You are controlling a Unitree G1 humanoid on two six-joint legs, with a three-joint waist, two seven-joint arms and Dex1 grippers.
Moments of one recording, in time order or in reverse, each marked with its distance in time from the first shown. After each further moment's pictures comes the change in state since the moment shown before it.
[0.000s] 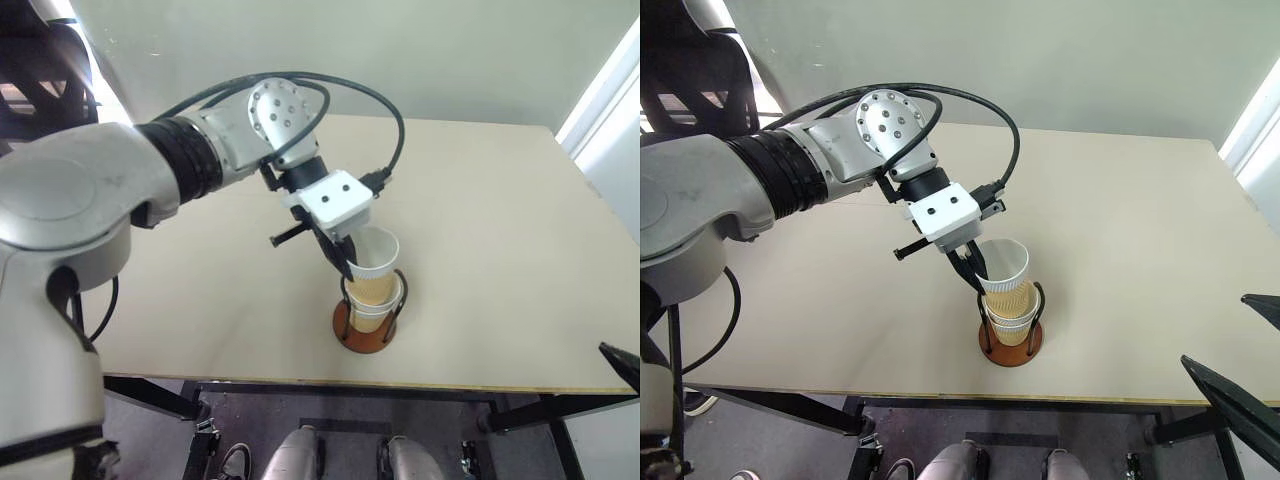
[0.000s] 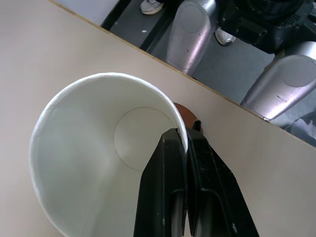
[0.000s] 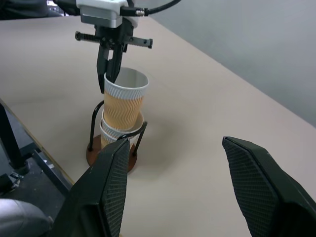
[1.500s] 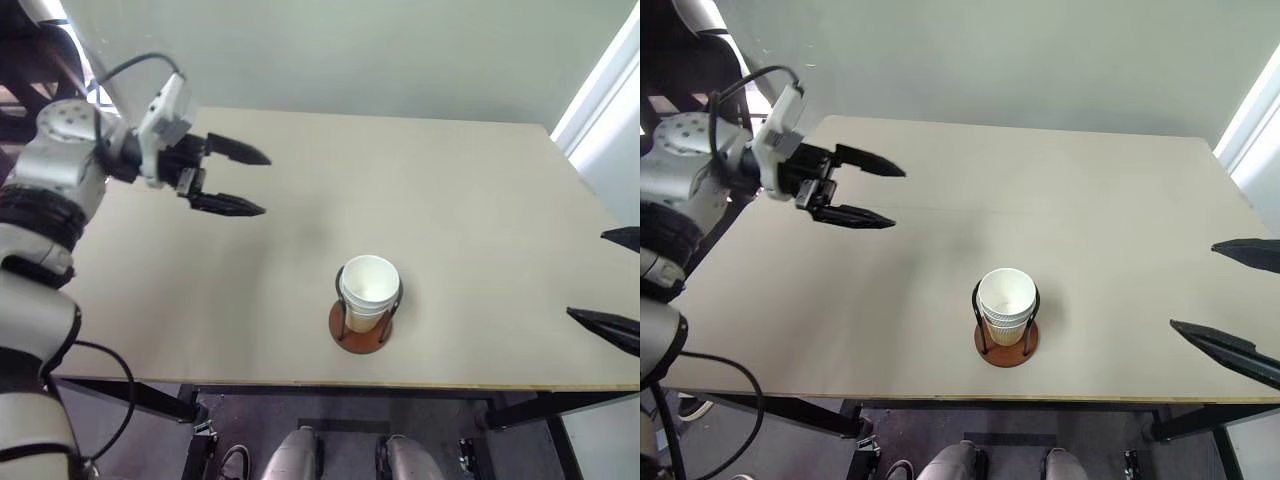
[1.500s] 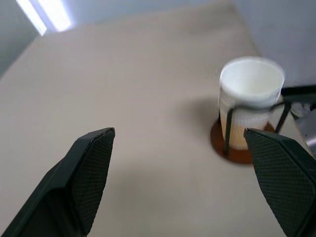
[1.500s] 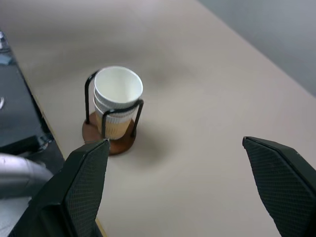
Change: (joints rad) left arm 0.632 0.386 1.112 0.204 0.254 0.589 -0.001; right arm -0.368 -0.555 0.602 0.383 -0.536 0.054 0.201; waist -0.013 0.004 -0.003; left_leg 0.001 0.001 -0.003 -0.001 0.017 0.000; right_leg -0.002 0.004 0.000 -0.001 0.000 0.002
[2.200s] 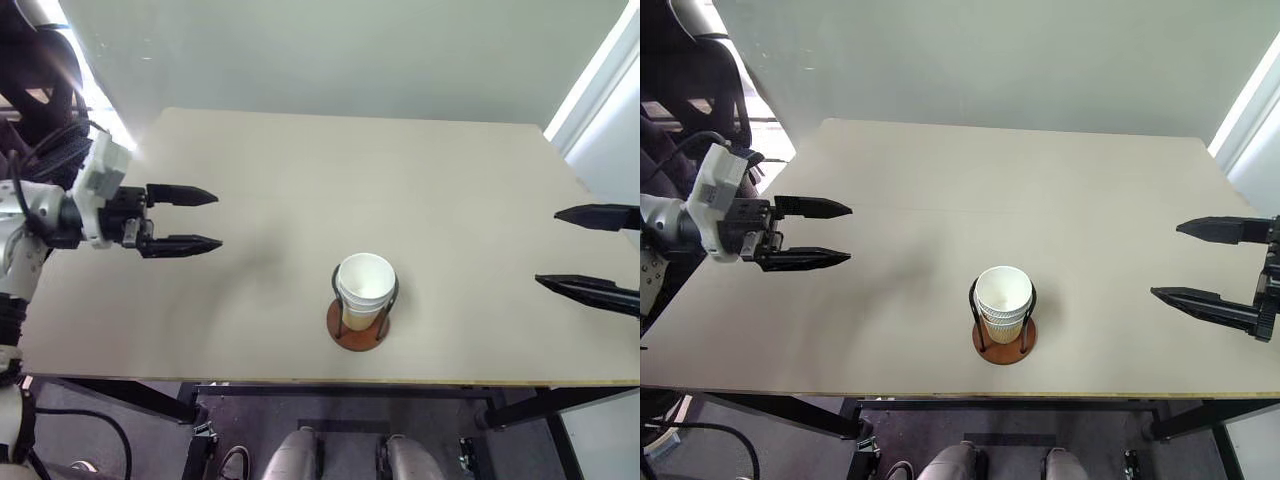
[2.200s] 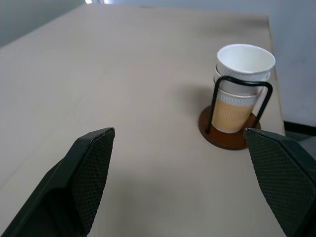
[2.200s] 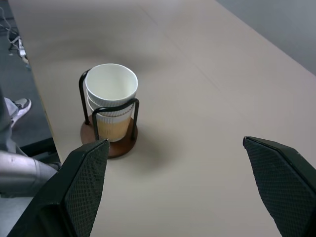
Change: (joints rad) left arm 0.571 0.066 0.718 -0.432 0.182 0.331 0.110; right arm -0.661 -0.070 0.598 0.208 -0.251 0.111 0.148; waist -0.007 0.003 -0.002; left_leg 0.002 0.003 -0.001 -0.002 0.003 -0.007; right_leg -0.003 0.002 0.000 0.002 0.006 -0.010
